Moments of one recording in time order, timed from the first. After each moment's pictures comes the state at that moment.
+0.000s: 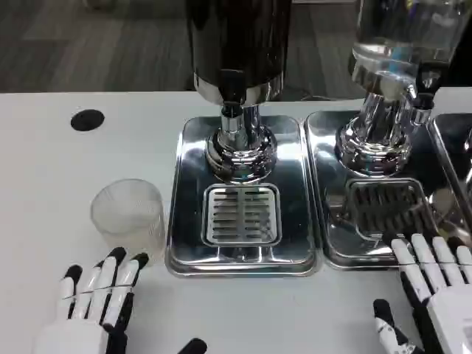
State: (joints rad) left arm 0.55 0.38 -0.26 0.03 0.95 -0.21 0.78; right arm 0.44 -0.47 0.28 -0.01 -1.06 -0.05 -0.65
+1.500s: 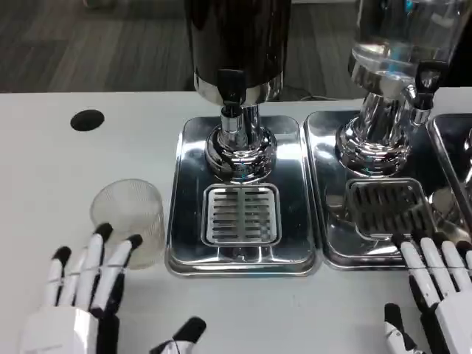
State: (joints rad) left arm 0.58 0.35 -0.25 -0.11 0.95 -0.17 0.82; right arm 0.46 -0.48 0.27 -0.01 -1.04 -0.05 -0.67
